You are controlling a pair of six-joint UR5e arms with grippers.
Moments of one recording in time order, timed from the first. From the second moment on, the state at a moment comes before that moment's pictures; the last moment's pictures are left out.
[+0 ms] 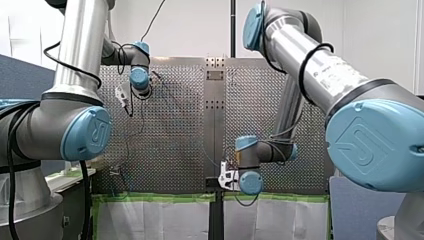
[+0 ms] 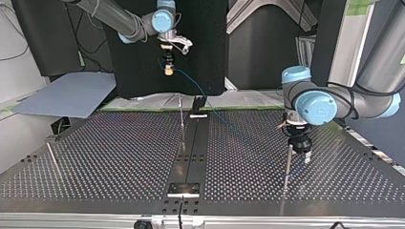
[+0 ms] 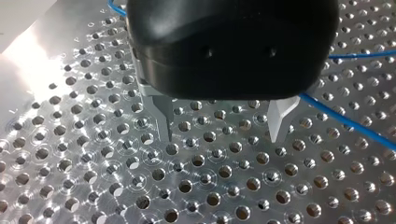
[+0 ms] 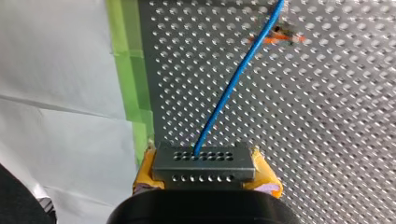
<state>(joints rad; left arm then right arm) -0.02 -1.80 -1.64 -2.92 -1.81 -2.00 2.28 -0.73 1.92 -0.95 1.93 1.68</state>
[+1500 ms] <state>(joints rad) 0.02 -1.79 -1.66 -3.00 -1.75 -2.25 2.19 -0.73 2.02 -1.11 1.93 1.63</state>
